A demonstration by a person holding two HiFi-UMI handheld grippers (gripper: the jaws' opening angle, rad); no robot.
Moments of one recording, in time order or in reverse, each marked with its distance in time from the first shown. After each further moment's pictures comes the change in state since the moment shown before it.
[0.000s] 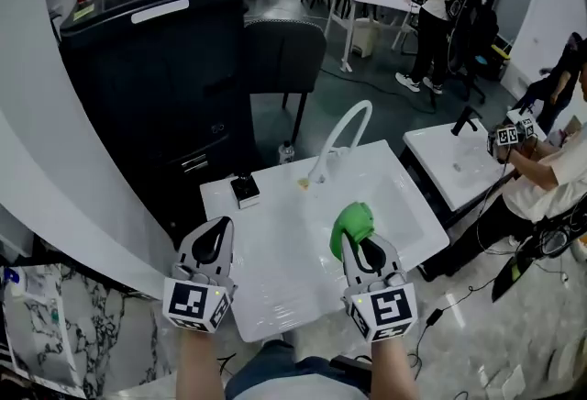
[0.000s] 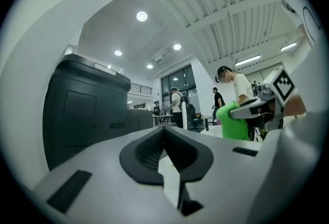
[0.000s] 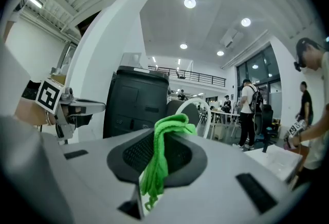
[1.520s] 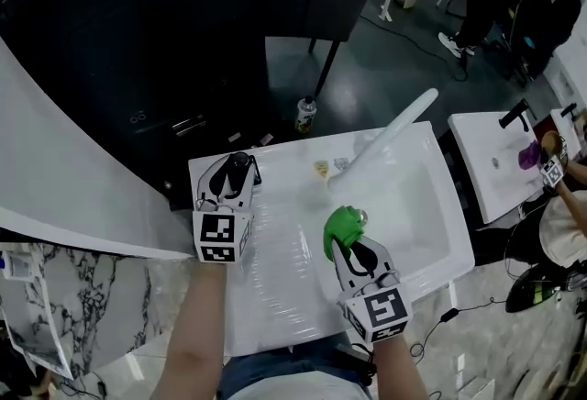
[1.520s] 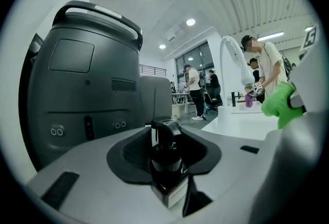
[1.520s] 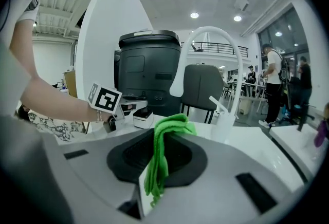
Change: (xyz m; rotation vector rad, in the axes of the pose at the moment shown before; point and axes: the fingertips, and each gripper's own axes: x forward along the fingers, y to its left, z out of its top) left arm 0.172 0.076 -0.159 -0.006 0.220 0.188; right arm 0.109 -0.001 -0.120 0.067 0.265 0.276
